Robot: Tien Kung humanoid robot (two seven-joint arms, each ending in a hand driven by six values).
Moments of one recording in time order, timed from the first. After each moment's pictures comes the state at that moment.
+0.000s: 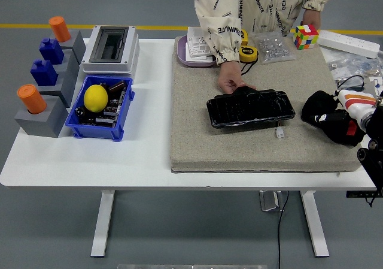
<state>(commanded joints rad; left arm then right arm) -0.02 0.16 -1.48 -0.18 1.21 0.04 0.21 0.57 -0.28 1.13 0.81 -2.27 0.03 -0.18</state>
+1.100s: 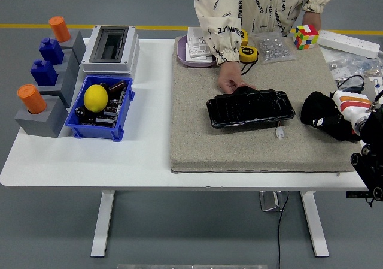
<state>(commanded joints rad) -0.03 0.16 -1.46 -0.18 1.20 0.03 0.20 0.59 -0.25 1.10 0.71 -2.27 -0.10 -0.11</state>
